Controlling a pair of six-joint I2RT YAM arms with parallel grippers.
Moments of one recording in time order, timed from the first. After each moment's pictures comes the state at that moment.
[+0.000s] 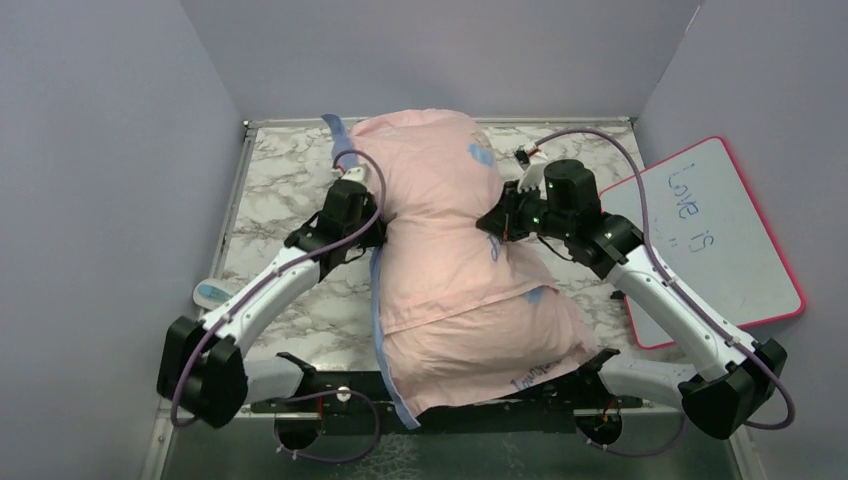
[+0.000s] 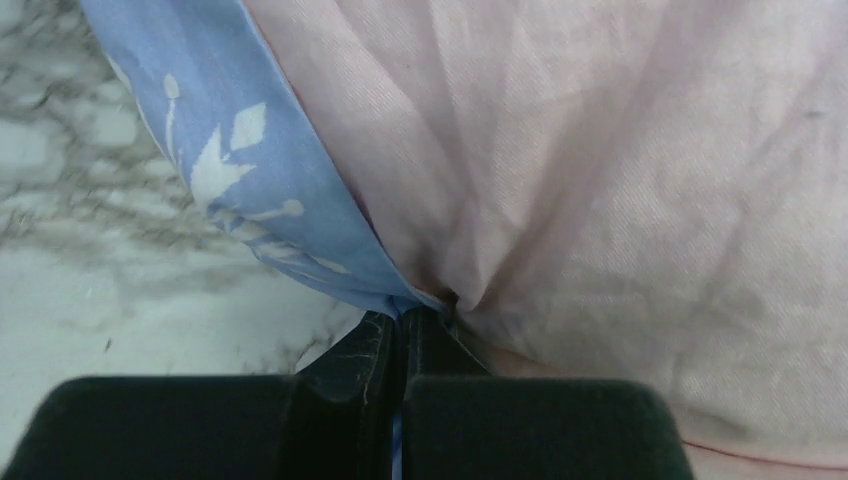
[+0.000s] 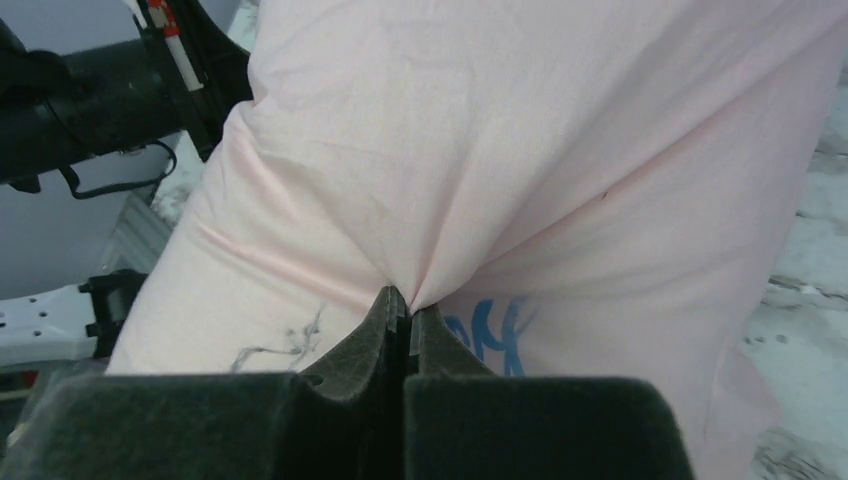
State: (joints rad) left arm -0.47 1.14 0.81 -0.30 -0.07 -0.55; right arm 0.58 1.16 1.13 -0.44 -0.29 0.41
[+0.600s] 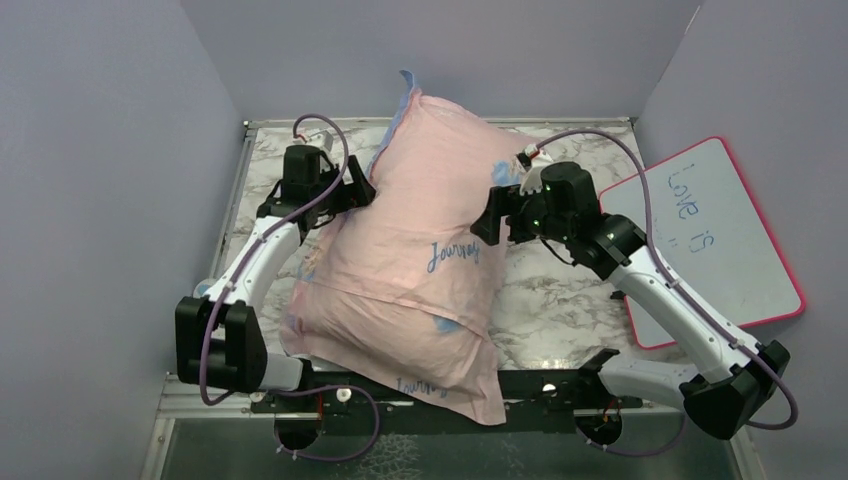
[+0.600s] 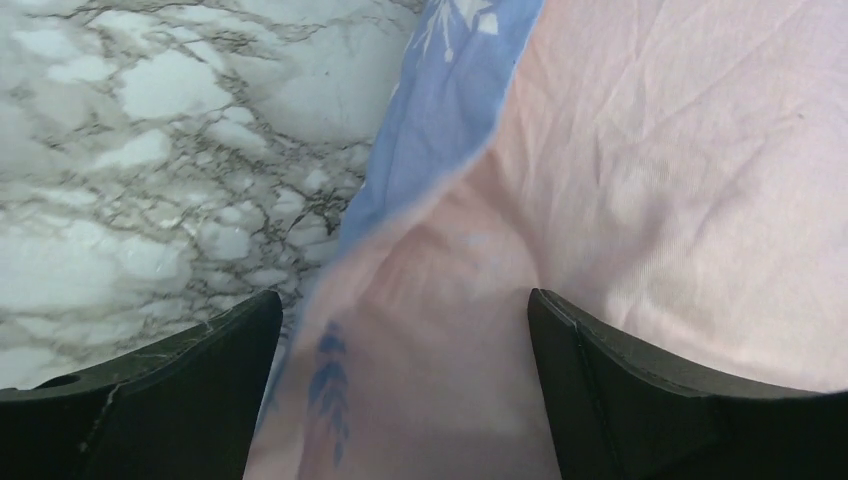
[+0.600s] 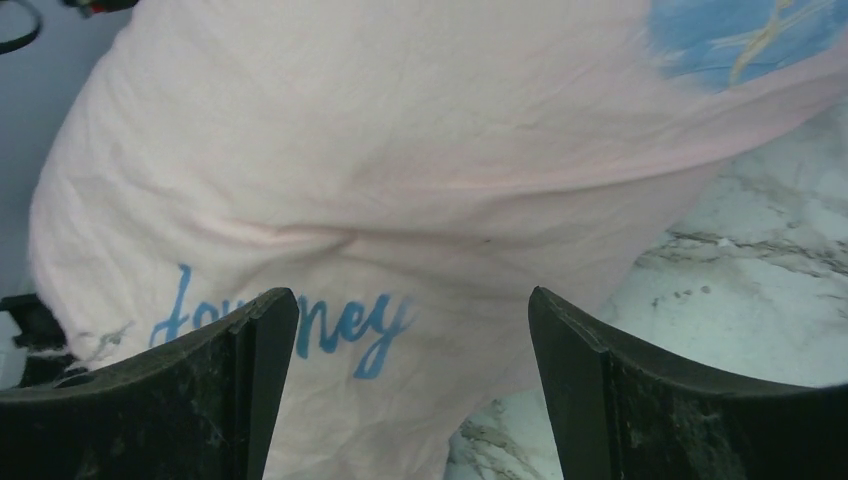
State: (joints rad) left arm -0.17 1.42 1.06 -0.24 0.24 -0.44; right arm 0.60 1.12 1.14 -0.55 -0.14 0.37
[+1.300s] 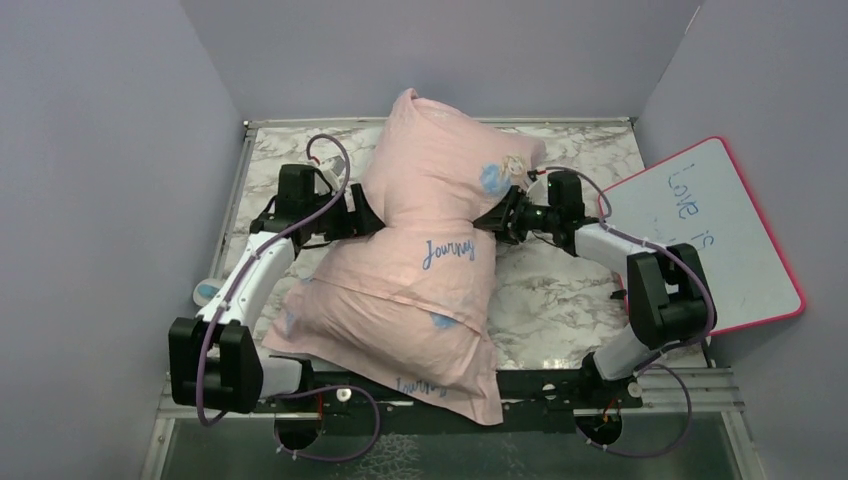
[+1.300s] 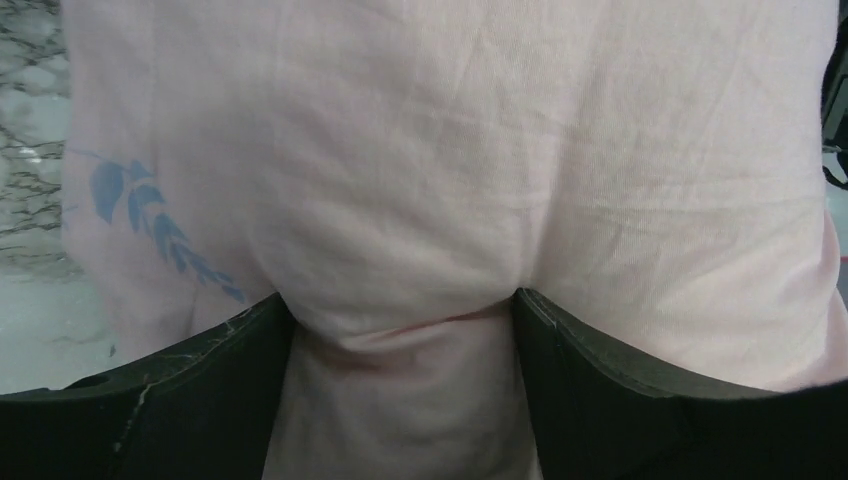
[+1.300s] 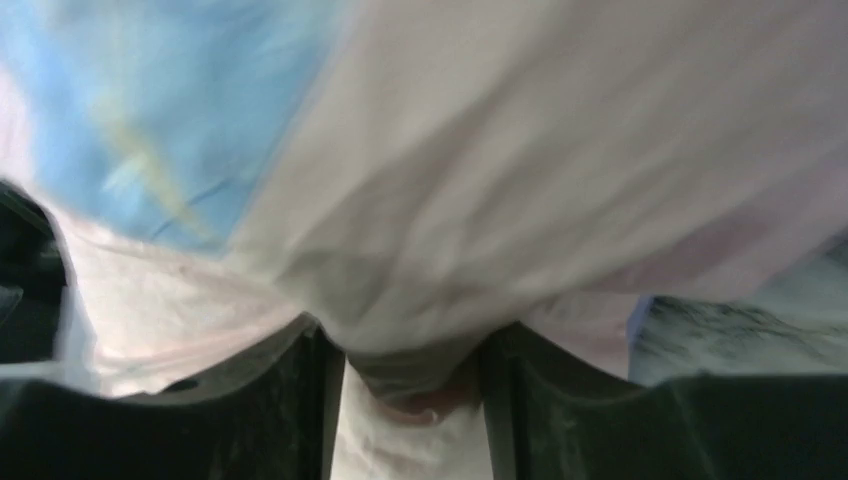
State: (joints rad) left arm -0.15 1.24 0.95 -0.42 0.51 -0.35; right arm 0.23 1.57 0.86 0.06 -0.71 0.81
